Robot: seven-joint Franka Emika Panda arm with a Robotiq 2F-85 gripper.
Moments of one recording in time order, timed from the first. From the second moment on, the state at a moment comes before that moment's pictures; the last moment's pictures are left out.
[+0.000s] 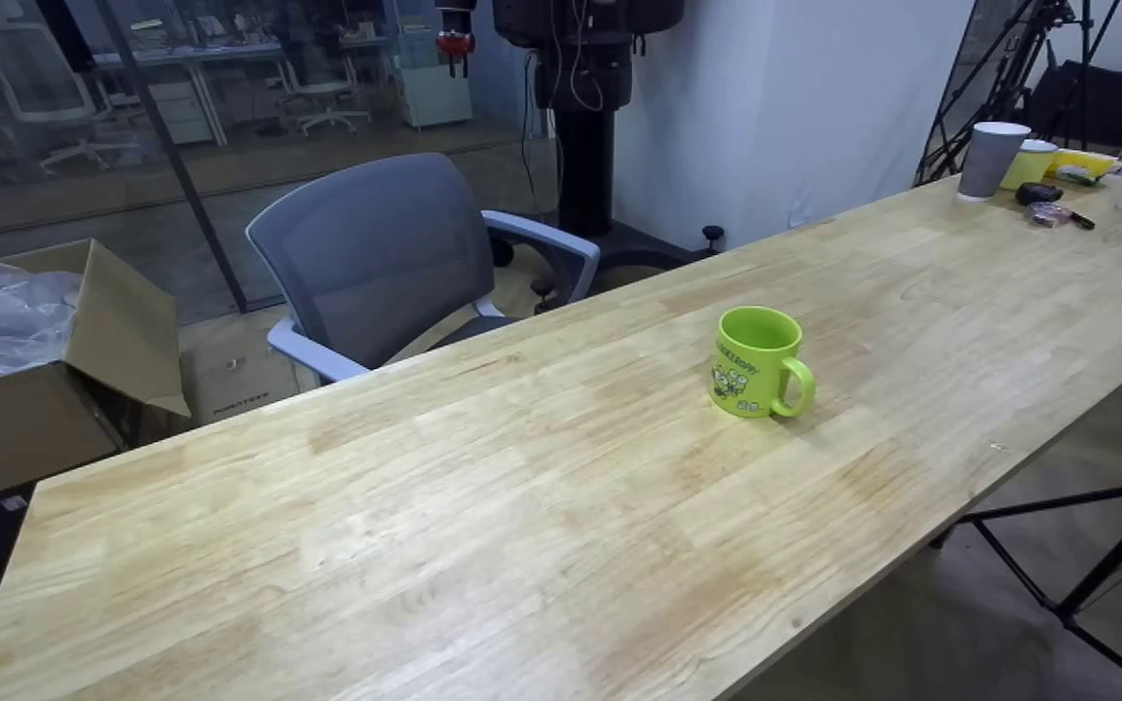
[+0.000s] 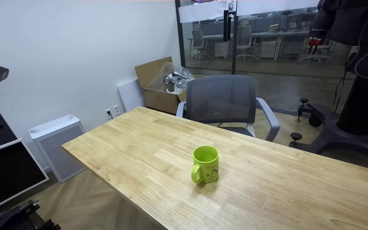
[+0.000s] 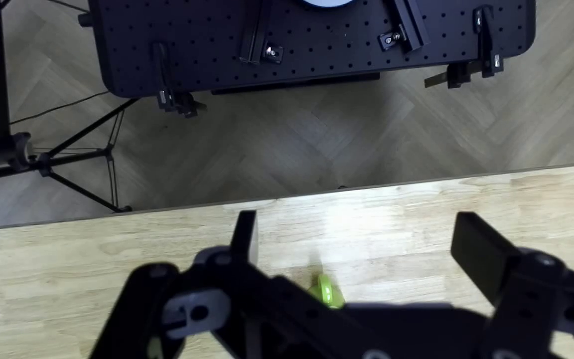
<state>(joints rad) -0.10 -0.71 -0.11 -2.33 -0.06 1.46 -0.06</state>
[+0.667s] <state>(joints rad) -0.10 -0.71 -0.13 -2.33 -0.08 1.64 -0.08</state>
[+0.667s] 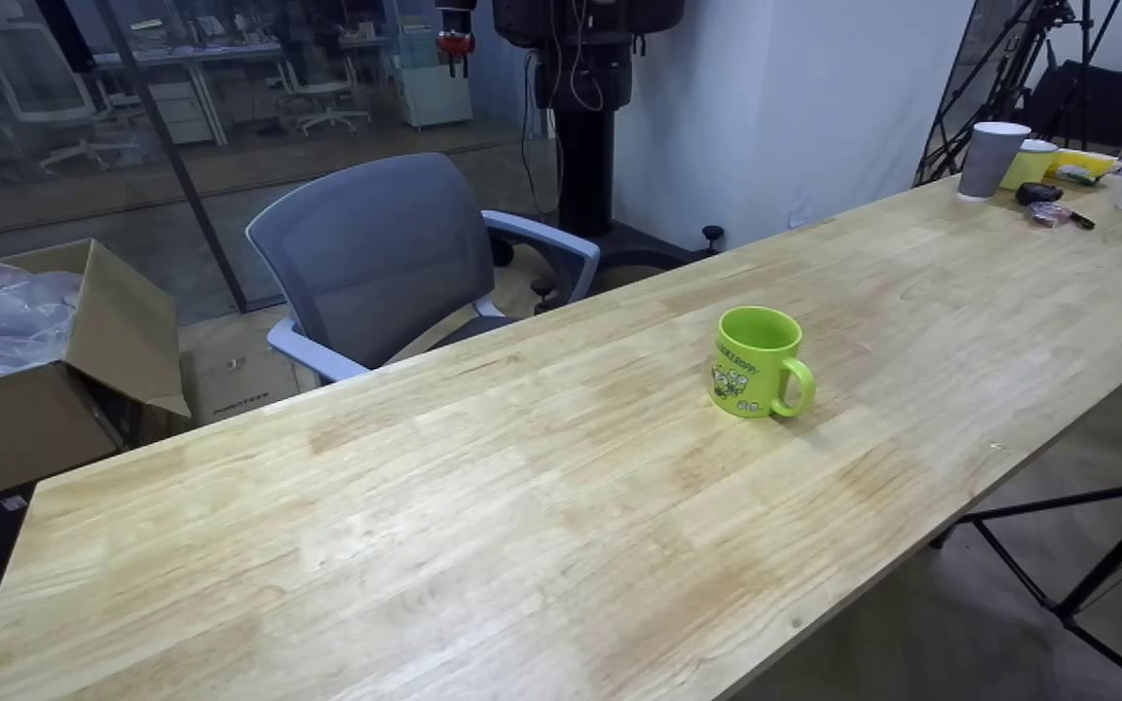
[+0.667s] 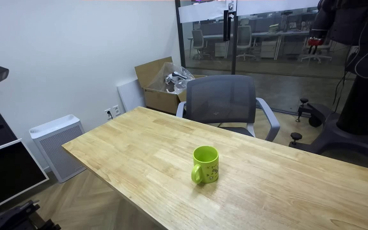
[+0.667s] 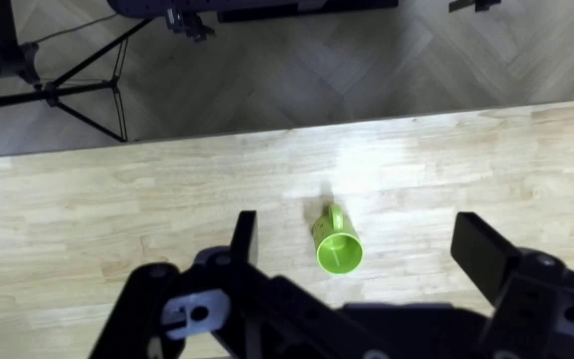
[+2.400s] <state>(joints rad) -0.17 -0.11 -0.31 -2.15 -0.06 1.90 -0.27</state>
